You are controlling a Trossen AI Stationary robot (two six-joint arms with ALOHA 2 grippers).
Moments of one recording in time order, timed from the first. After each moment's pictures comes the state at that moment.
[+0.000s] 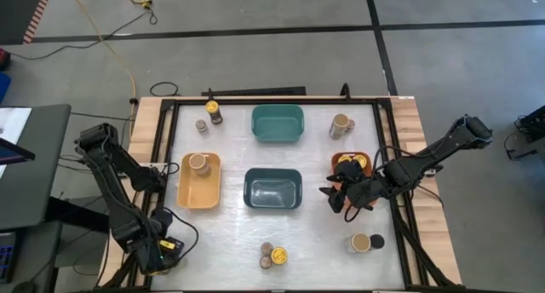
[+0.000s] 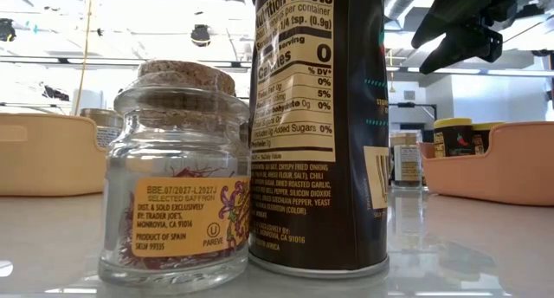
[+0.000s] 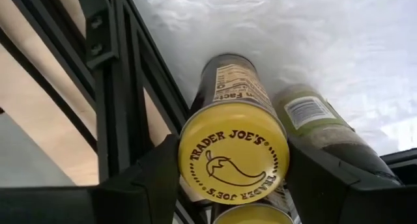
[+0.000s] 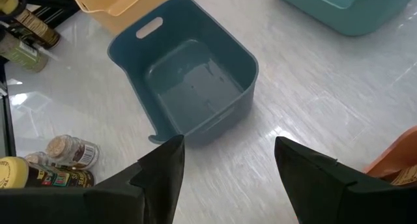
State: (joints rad) left arm -1.10 1.38 1.04 -1.11 0.14 -2.29; right arm 0.48 1.14 0.85 -0.58 0.58 0.99
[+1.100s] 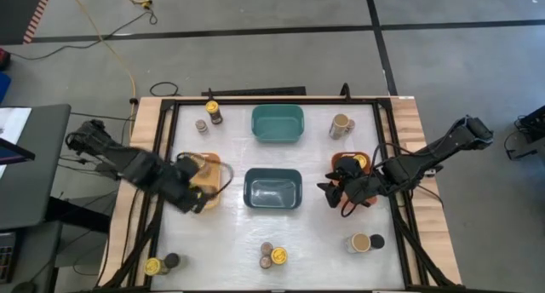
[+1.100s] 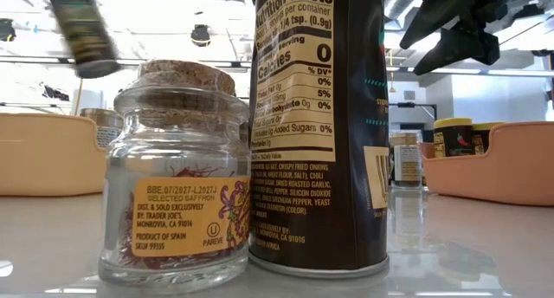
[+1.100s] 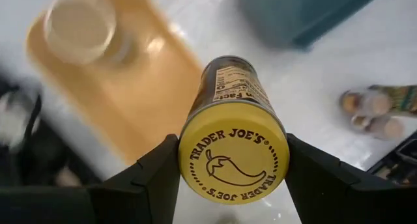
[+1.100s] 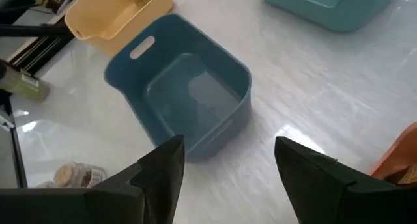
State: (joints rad) left arm -0.47 1.28 1.45 -1.46 -0.25 -1.37; right arm 0.43 1.14 0.85 -0.56 0.58 1.07
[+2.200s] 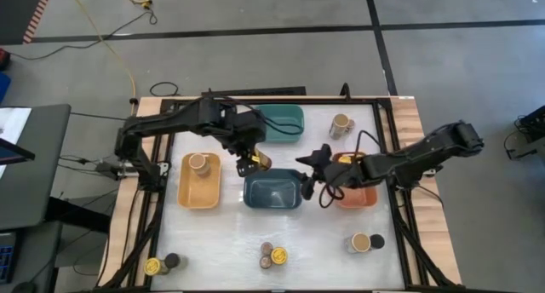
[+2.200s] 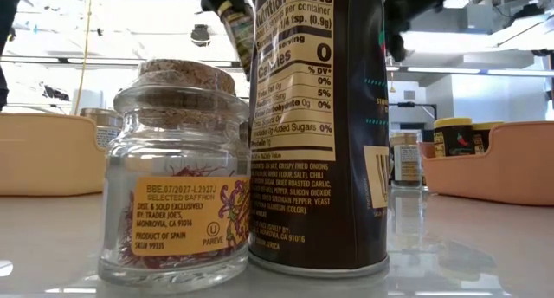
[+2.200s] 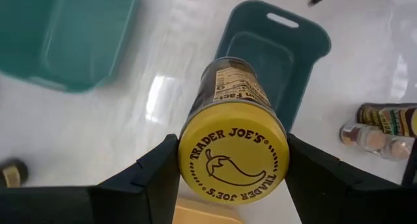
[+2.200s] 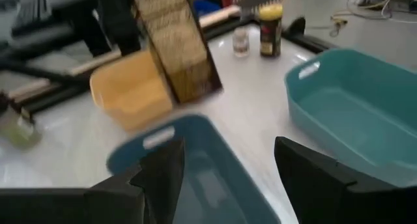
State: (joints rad) left arm 0.06 1.75 2.01 -1.40 -0.02 -0.23; right arm 0.25 1.35 0.85 0.06 0.60 0.47
